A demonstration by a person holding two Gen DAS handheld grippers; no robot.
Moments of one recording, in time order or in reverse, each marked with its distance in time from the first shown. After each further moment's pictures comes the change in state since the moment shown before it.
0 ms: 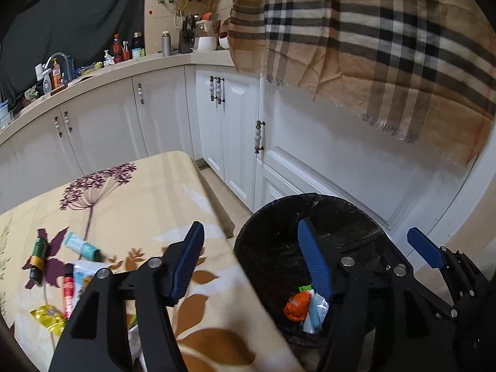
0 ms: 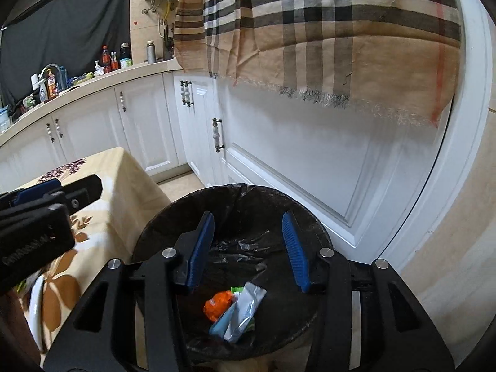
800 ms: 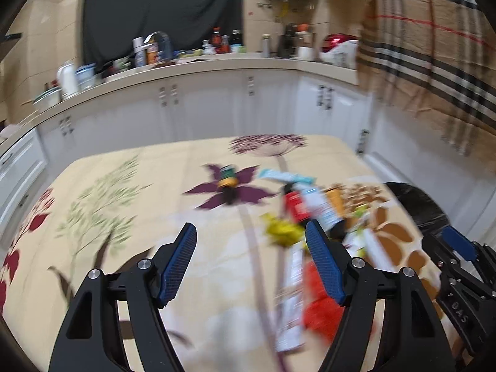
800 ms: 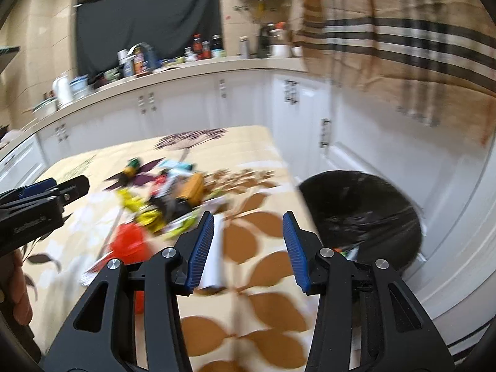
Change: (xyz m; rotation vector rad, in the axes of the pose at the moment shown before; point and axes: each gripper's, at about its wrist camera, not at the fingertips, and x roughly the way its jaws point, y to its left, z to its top) left arm -0.143 0.173 -0.096 -0.194 -0.020 0.310; right arm -0.112 0.136 -0.051 -0.185 0.008 0.337
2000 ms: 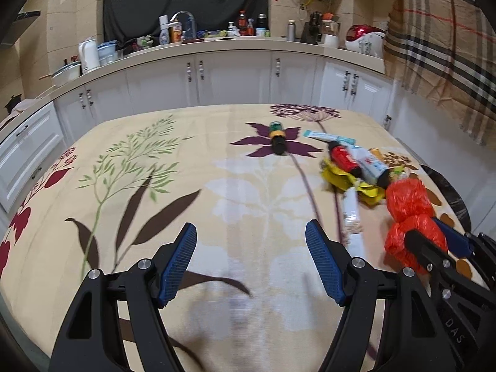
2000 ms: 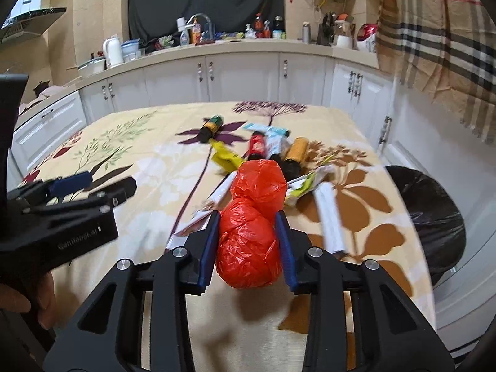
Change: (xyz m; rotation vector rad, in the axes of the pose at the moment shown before) left arm -0.009 0.040 -0.047 -0.048 0.063 0.036; right arm -0.004 0.076 -0.026 -0.142 0.075 0.157
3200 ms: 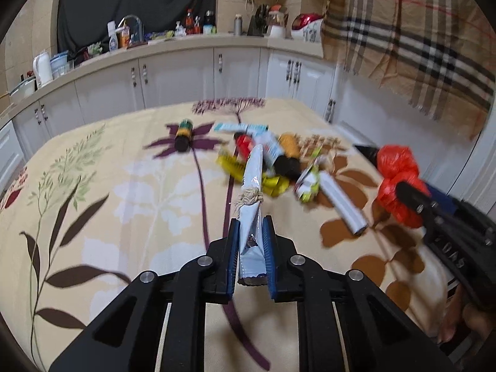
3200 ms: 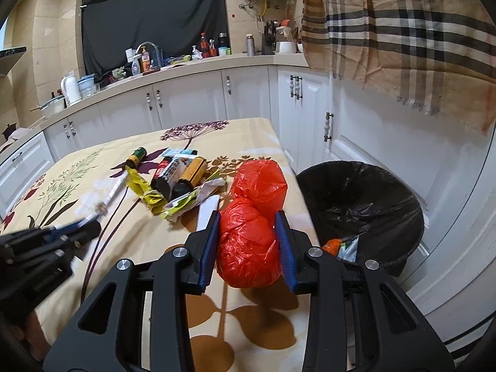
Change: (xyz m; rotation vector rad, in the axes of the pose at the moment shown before) left arm -0.006 -0.079 0.000 0.099 0.009 -0.181; right arm -0.022 -0.097 -0.005 0.153 -0.080 -0.136
